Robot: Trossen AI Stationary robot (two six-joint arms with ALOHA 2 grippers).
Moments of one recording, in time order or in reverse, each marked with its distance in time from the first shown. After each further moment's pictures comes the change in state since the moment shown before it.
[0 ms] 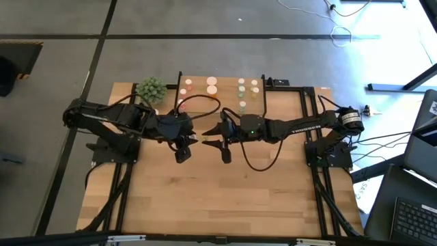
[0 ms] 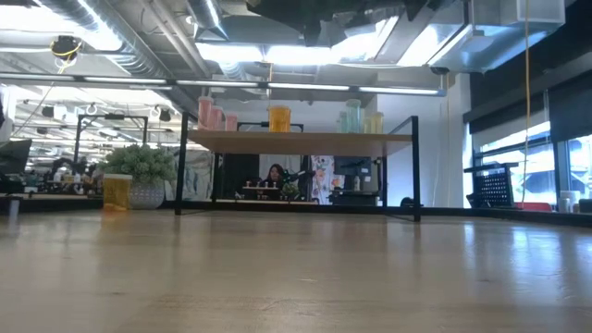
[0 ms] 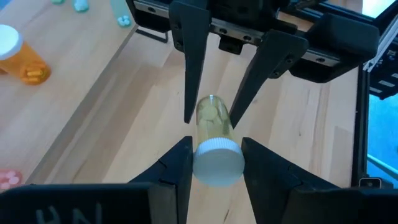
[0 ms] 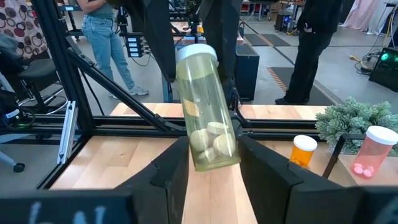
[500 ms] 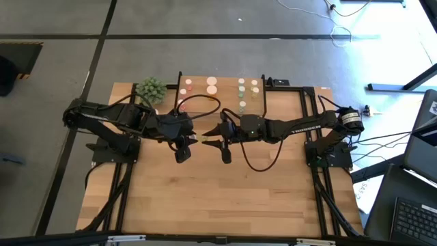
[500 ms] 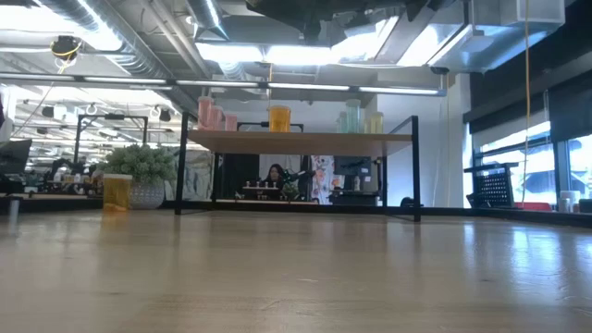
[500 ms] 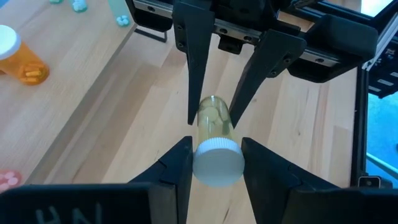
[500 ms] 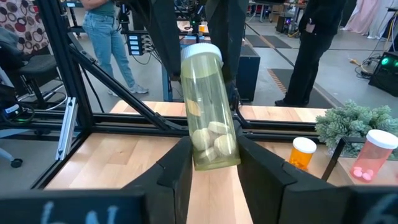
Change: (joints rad) left arm 0.003 0.000 0.000 -0.001 0.008 0.004; right arm 0.000 0.000 0.000 0.000 -0.002 -0.023
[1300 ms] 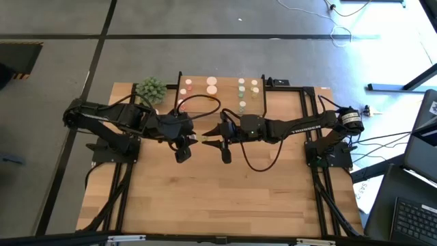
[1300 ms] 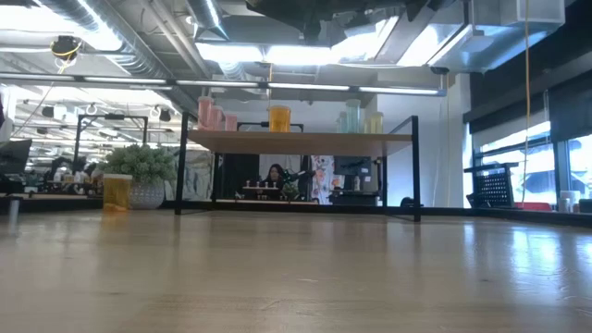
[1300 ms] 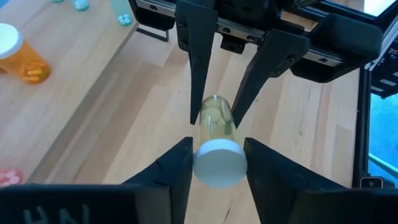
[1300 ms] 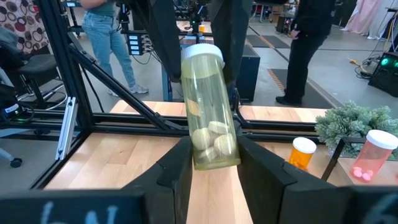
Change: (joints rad) left arm 0.000 0.002 0.000 -0.002 -0.002 -0.002; right arm 0.000 0.000 0.000 0.000 0.001 -0.002
